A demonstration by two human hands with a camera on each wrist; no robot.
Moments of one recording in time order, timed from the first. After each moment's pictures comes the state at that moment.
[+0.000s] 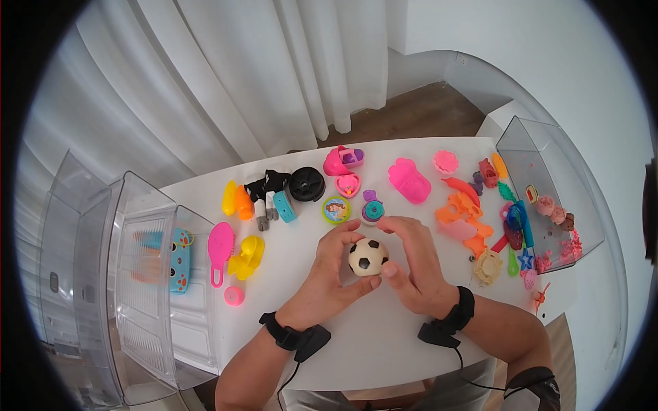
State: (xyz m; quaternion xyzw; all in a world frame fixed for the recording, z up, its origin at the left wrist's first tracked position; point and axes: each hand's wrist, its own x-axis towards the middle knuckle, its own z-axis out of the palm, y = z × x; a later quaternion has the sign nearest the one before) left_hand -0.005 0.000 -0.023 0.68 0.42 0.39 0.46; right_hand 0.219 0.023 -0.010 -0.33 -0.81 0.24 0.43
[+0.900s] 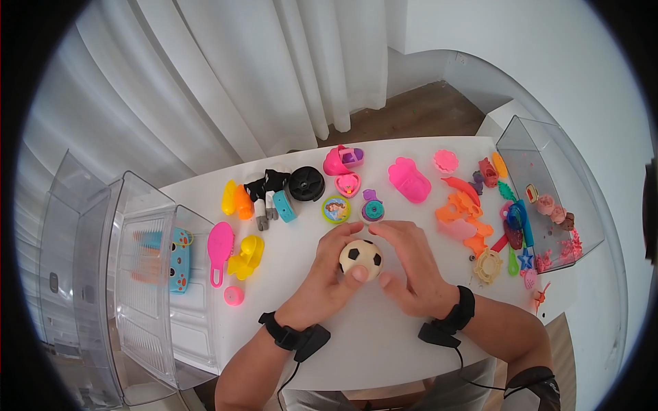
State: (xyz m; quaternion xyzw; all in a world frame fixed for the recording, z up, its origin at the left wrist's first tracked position) left_hand -0.008 -0.001 -0.025 0.65 0.40 0.42 0.50; right_hand 0.218 0.024 -0.008 -0.30 -0.83 0.23 0.41
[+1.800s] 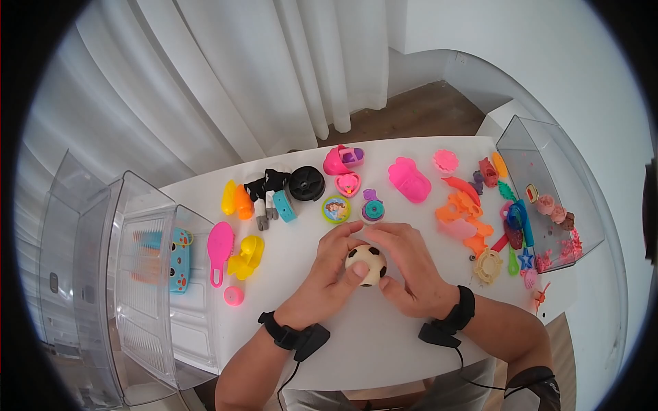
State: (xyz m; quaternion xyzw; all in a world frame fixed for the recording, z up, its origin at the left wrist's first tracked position) left_hand -0.014 0.004 -0.024 0.74 0.40 0.35 0.42; right_hand 0.216 0.023 -0.004 -0.28 -0.83 0.25 0.40
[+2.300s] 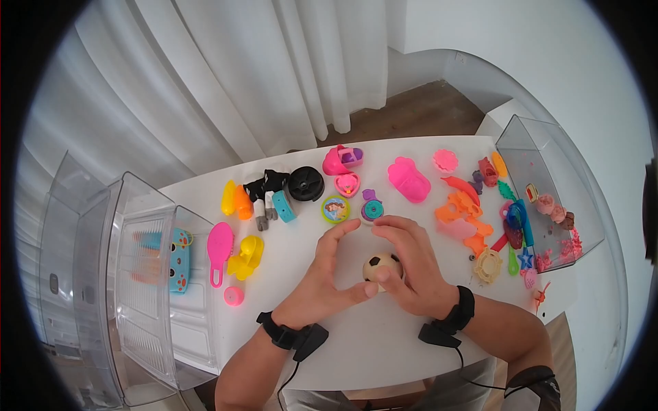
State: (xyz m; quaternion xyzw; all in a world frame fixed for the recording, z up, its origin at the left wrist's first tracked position) left_hand -0.015 0.000 -0.013 0.64 0.41 0.36 0.53; right_hand 0.216 0.022 -0.014 -0.33 -0.82 0.21 0.43
